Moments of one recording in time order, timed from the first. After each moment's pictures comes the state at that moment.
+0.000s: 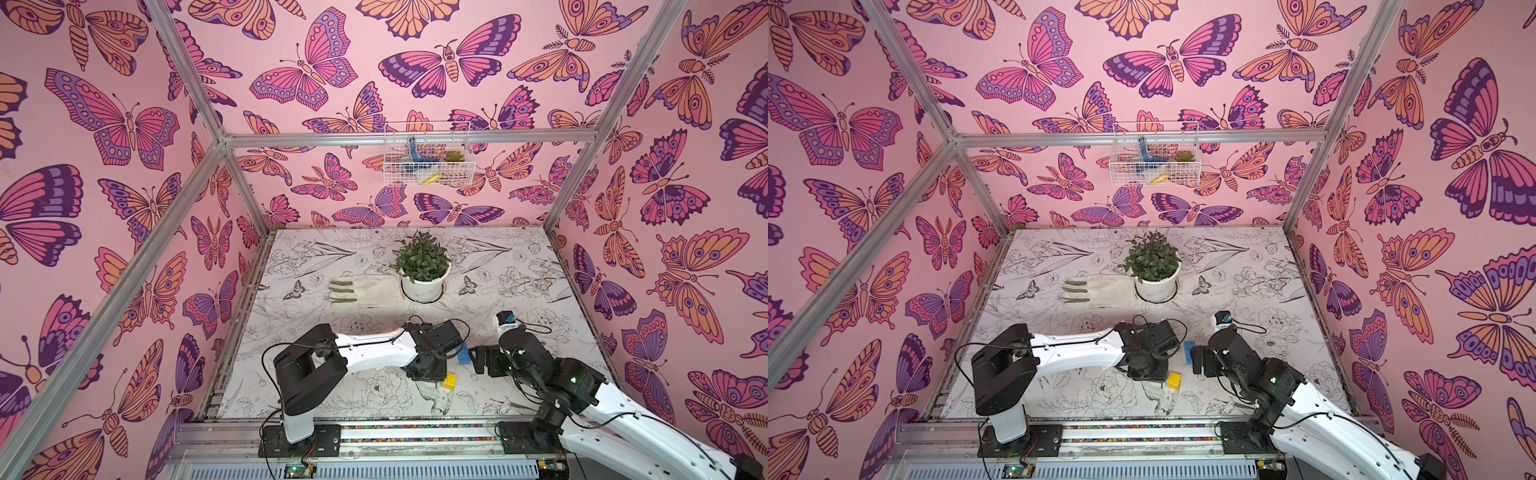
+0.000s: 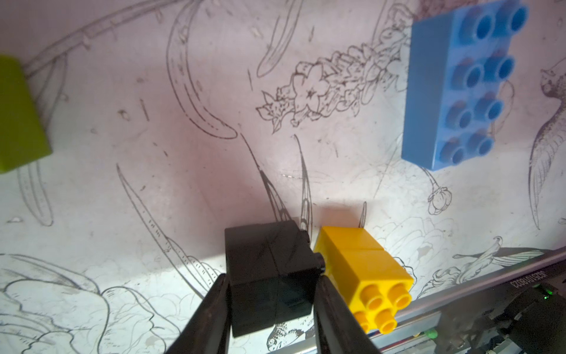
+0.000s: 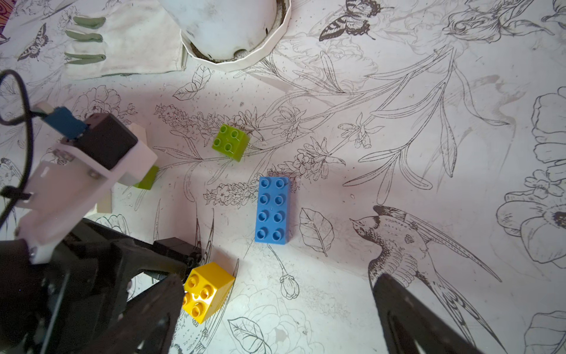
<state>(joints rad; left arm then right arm) -1.13 1.81 1.19 -0.69 0.08 -1.04 0.80 0.67 0.57 -0.76 0.23 0.63</state>
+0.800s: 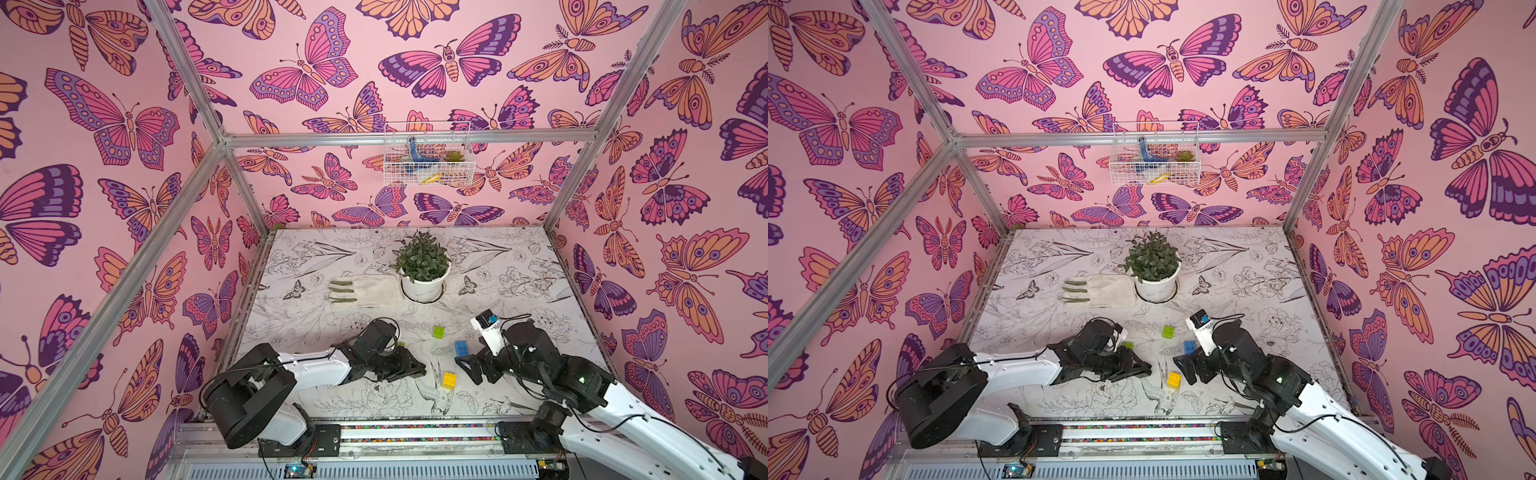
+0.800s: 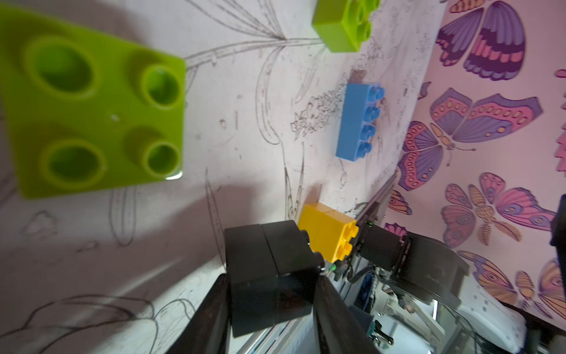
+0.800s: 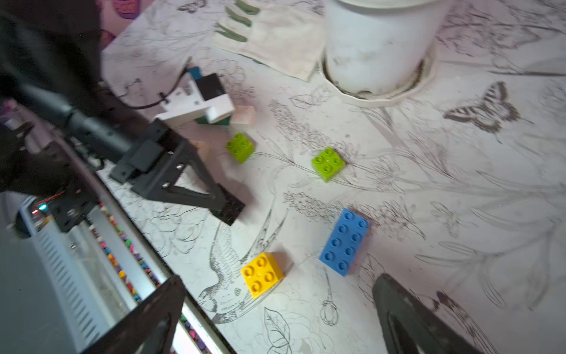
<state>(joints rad) -0.80 1.44 0.48 0.16 0.54 -1.10 0.81 0.67 0.64 -0.65 -0.11 0.21</state>
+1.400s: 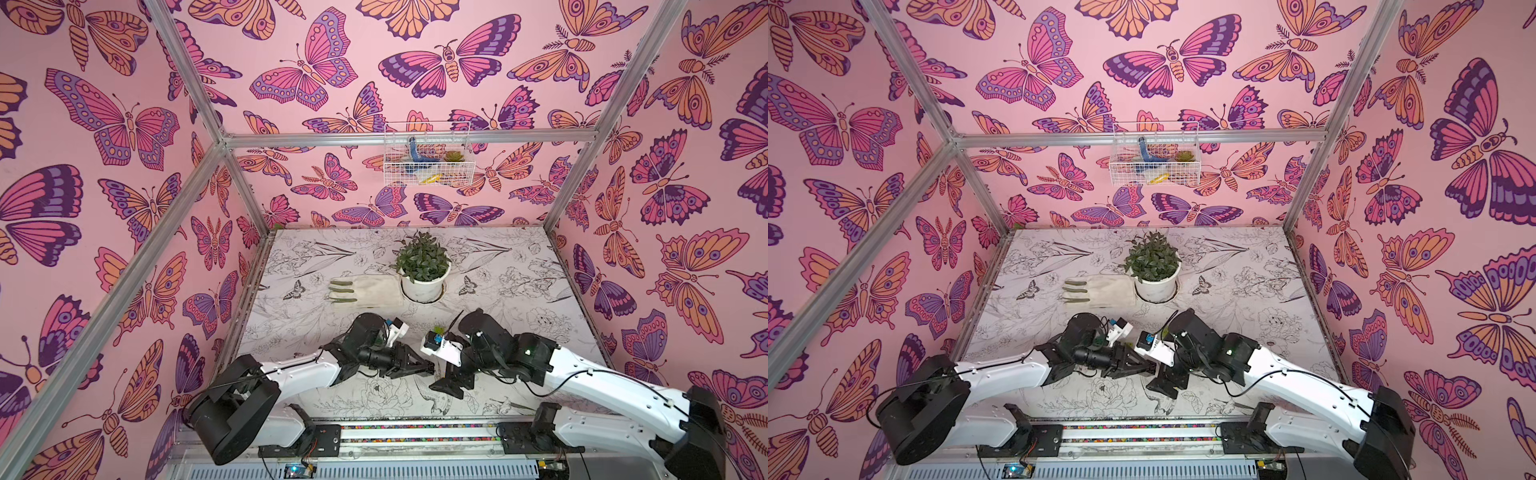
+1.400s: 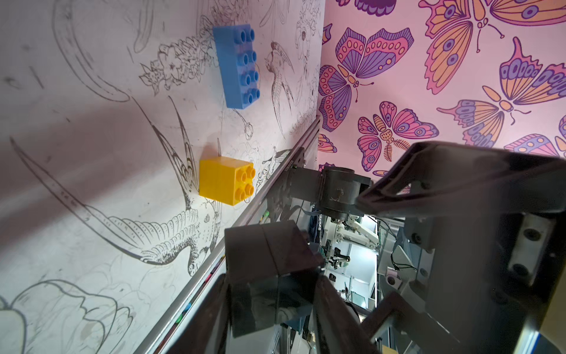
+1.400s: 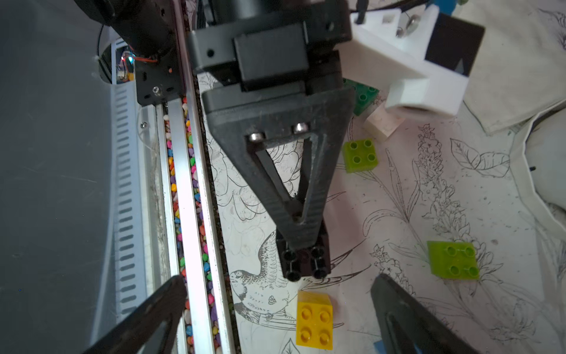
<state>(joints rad) -0.74 1.33 0.47 0.24 0.84 -1.07 0.95 1.08 0.80 -0.60 -0.32 -0.24</state>
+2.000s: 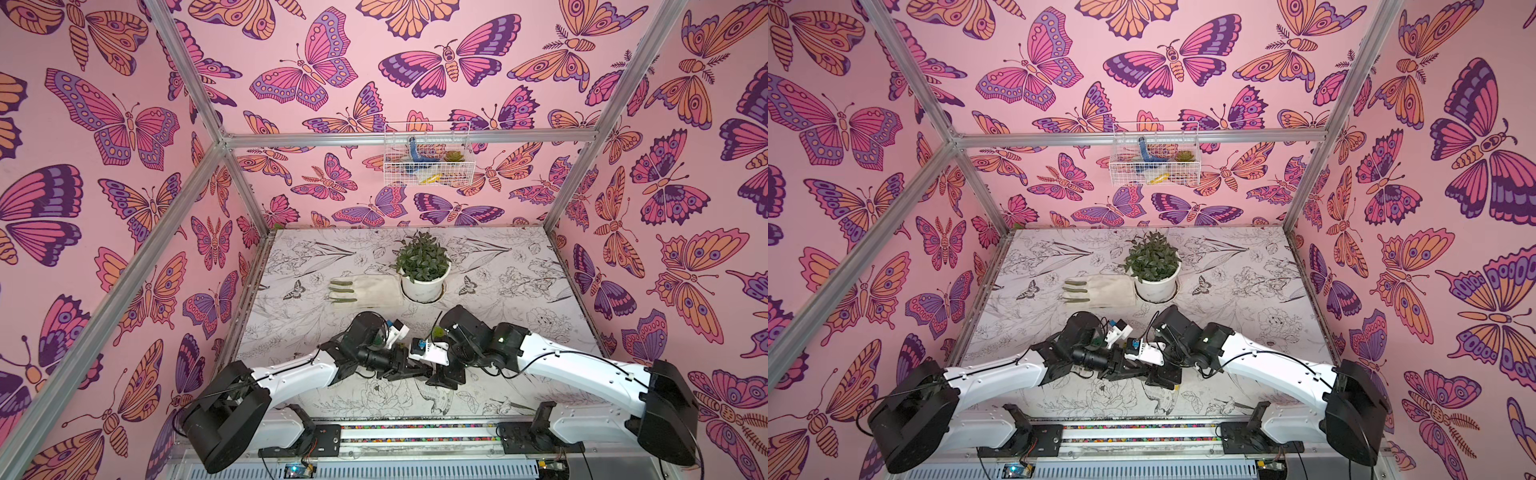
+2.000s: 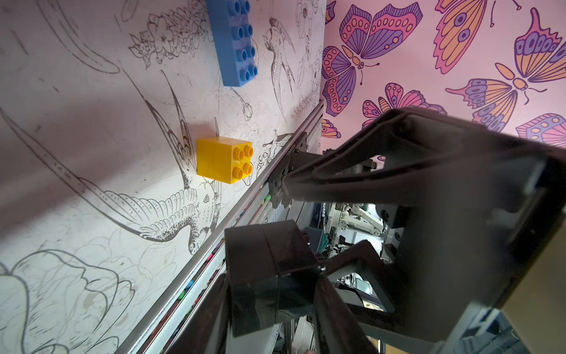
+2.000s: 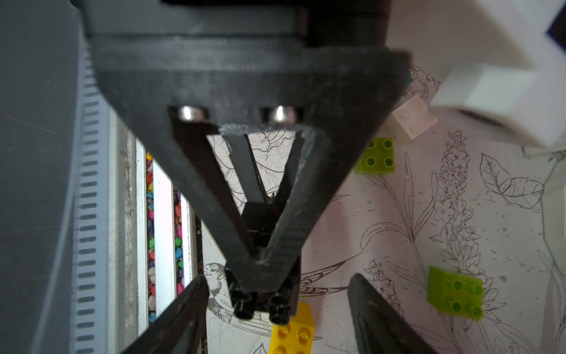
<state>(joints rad) -0.74 1.29 0.49 0.13 0.87 -1.01 0.95 1.27 0.86 -0.62 -0.32 -0.41</state>
